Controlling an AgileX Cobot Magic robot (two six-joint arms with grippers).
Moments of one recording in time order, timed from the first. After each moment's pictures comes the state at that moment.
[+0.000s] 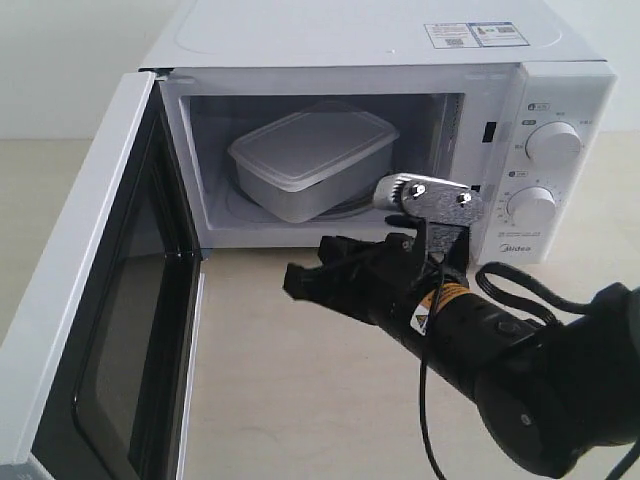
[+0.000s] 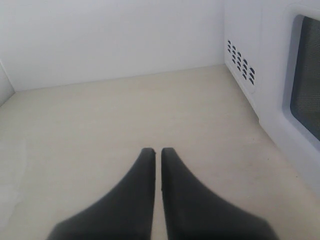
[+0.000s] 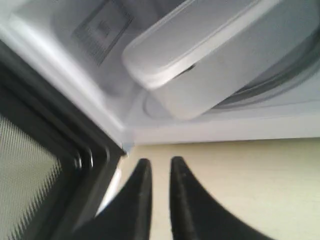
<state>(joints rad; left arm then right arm) 0.06 0.00 0.00 -0.08 0.29 0.20 0.84 1.78 -0.55 0.33 -0.89 0.34</state>
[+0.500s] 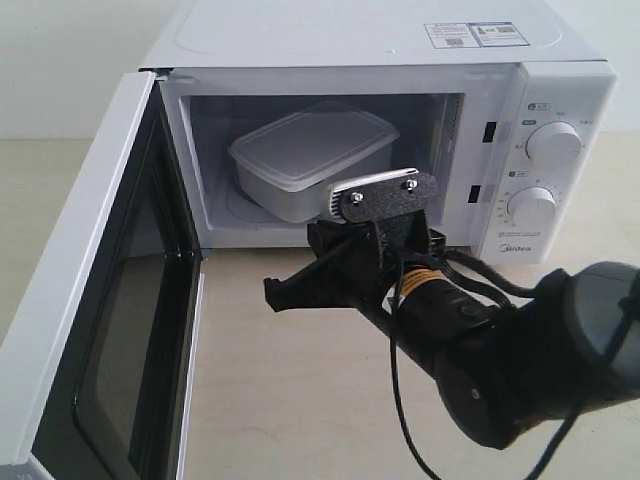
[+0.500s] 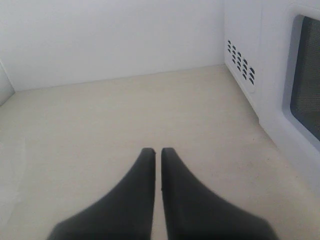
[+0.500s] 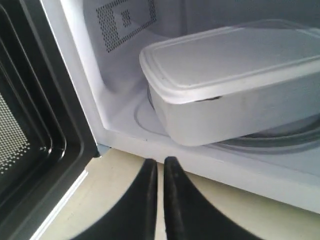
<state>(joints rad) 0.06 0.00 0.00 -0.08 0.29 0.20 0.84 1.85 -0.64 0.35 -0.91 -0.03</state>
